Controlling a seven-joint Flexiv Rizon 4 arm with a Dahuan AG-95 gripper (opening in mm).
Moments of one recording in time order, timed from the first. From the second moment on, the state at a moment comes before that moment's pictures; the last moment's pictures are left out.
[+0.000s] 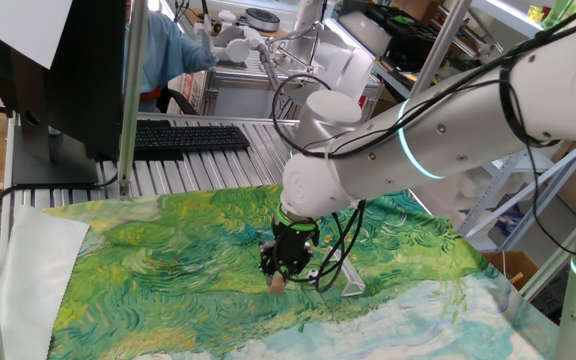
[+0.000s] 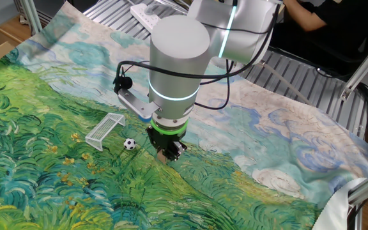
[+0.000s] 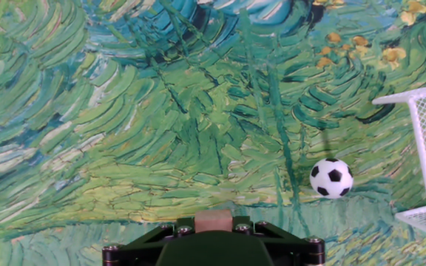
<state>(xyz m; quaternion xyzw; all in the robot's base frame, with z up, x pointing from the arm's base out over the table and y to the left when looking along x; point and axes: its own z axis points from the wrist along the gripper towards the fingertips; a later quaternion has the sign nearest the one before) 0.545 0.044 0.036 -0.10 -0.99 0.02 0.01</state>
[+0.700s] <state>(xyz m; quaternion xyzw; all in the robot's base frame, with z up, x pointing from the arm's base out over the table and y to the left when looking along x) 0.541 0.063 0.045 -0.12 -0.99 0.02 0.01</state>
